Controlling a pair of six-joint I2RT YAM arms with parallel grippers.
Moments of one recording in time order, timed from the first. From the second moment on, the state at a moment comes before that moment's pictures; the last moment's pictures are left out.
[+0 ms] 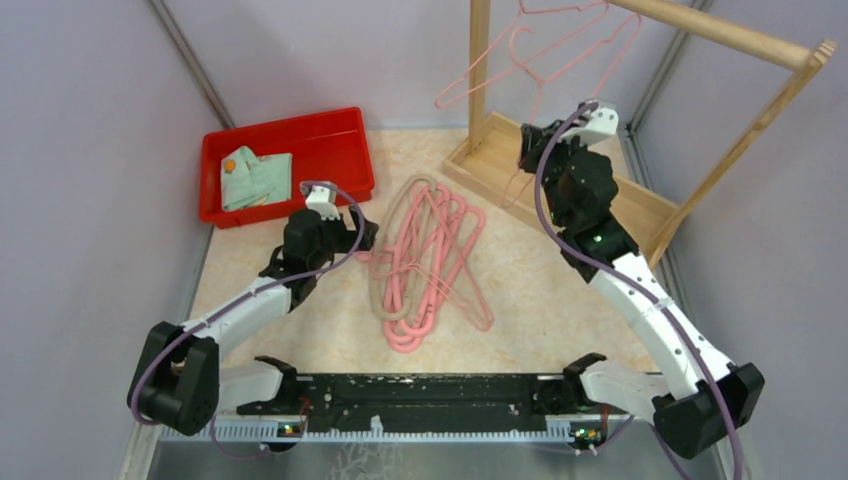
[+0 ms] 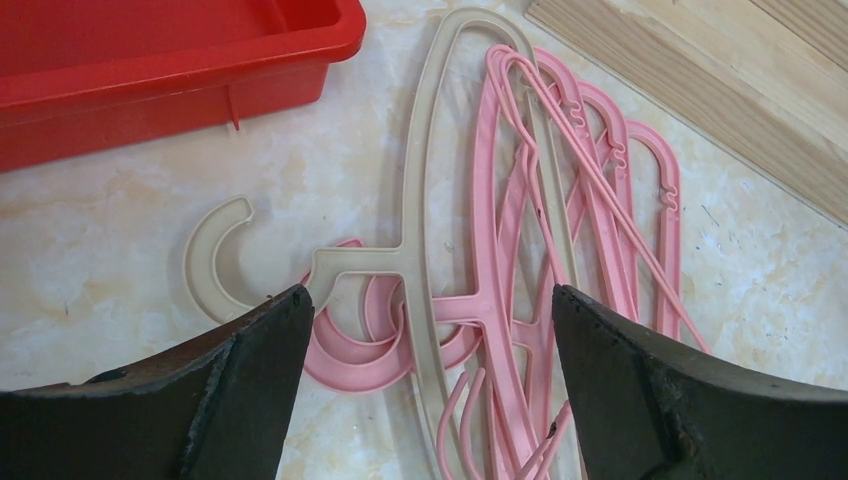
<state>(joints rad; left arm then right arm) -0.39 1.20 0.55 0.33 -0.02 -0.36 0.49 1.04 1.07 0.07 0.37 0.34</state>
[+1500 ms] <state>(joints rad) -0.39 1.24 0.58 0.31 -0.04 -0.32 0.20 1.82 1.76 0.26 0.05 0.54</state>
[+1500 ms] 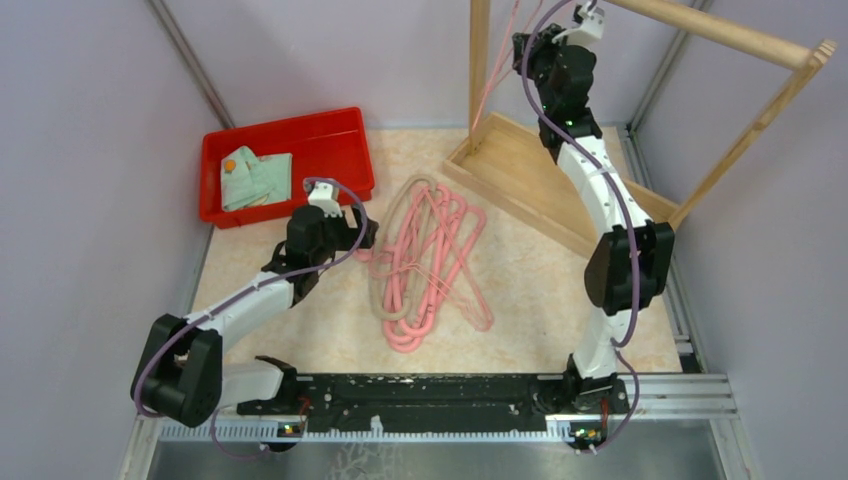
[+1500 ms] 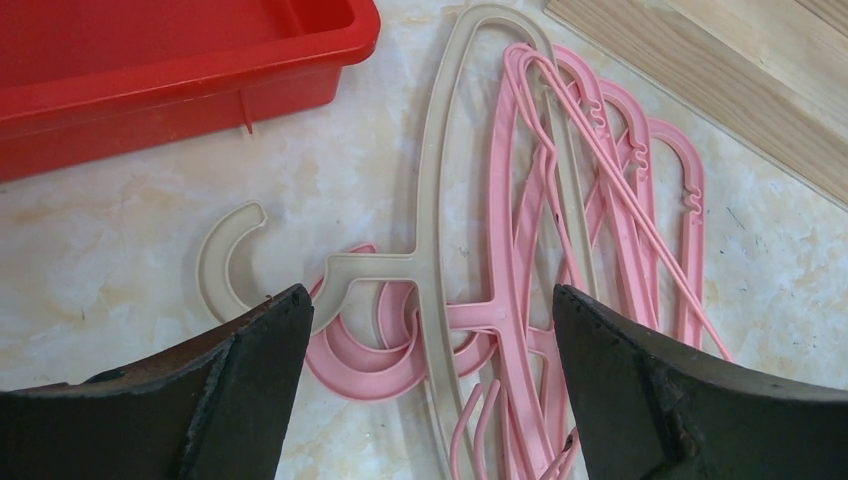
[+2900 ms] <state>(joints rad) -0.39 1.23 0.59 0.29 -0.06 -0.31 0.30 1.62 1.56 0.00 0.09 0.45</state>
